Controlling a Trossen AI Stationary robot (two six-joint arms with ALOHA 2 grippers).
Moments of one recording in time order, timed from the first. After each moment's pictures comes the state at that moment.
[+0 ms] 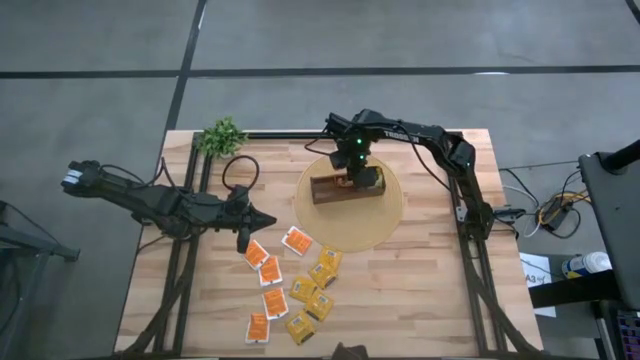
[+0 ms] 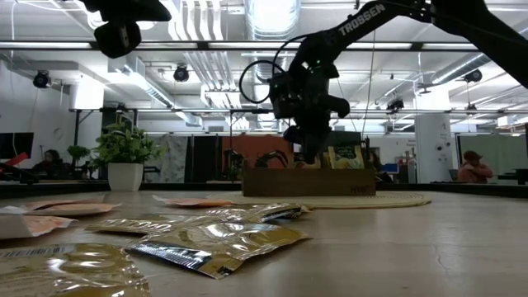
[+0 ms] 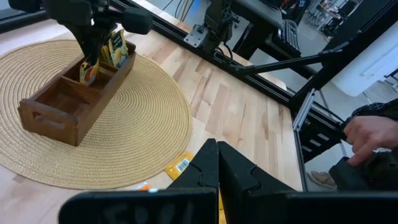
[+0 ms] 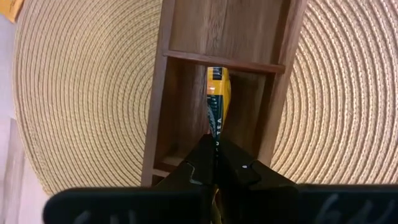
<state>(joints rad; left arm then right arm) -0.28 0.81 0.70 -0.22 -0.31 -0.63 -0.52 2.15 1.80 -1.19 -0.32 -0.77</state>
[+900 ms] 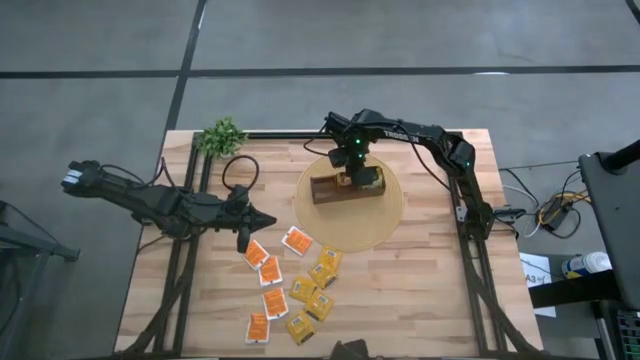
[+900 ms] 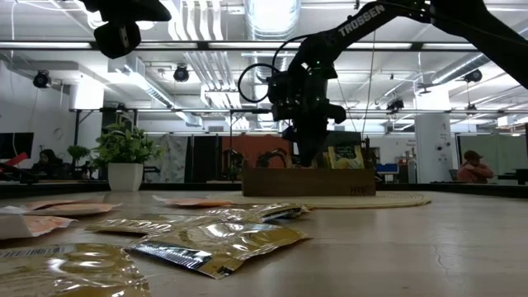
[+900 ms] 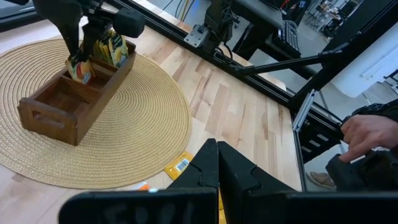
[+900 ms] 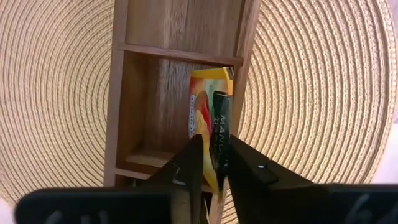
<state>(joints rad) -0.28 0.81 0.70 -0.22 -0.31 -0.63 -0.52 2.15 1.81 -1.14 -0.23 -0.76</state>
